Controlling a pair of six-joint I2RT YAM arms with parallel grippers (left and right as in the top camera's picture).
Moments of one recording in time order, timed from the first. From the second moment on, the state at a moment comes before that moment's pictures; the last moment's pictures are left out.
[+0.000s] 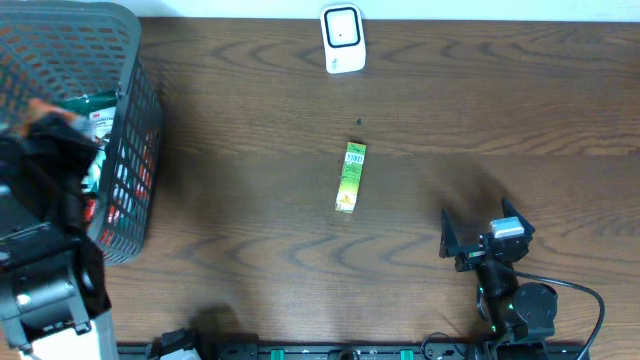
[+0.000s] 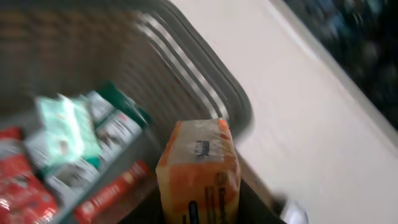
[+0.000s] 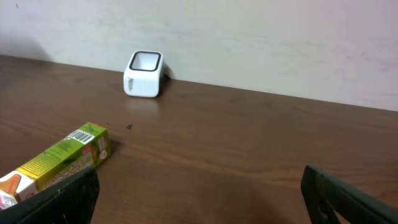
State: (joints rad) left arm 0.30 0.94 1.24 -0.68 -0.04 -0.69; right arm 0.08 0.01 0.01 -0.06 -0.10 -0.05
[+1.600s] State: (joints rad) left arm -0.50 1.73 1.49 -0.90 -0.09 -0.50; right arm 0.08 0.01 0.01 -0.06 -0.10 -0.05
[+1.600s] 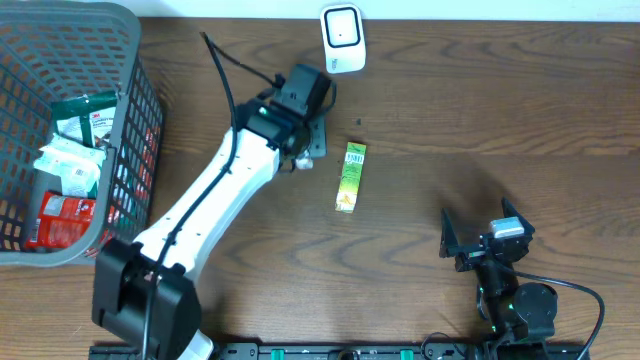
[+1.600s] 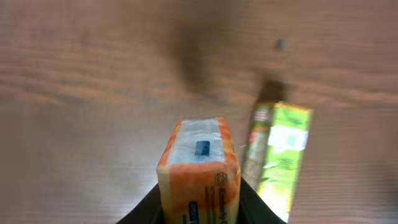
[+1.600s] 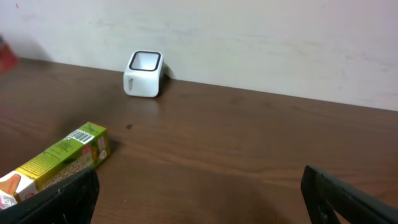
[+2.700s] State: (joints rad) left arm -0.78 2.05 1.56 -0.69 -0.06 -0.59; right arm 0.08 0.01 0.01 -0.06 -0.10 -0.05
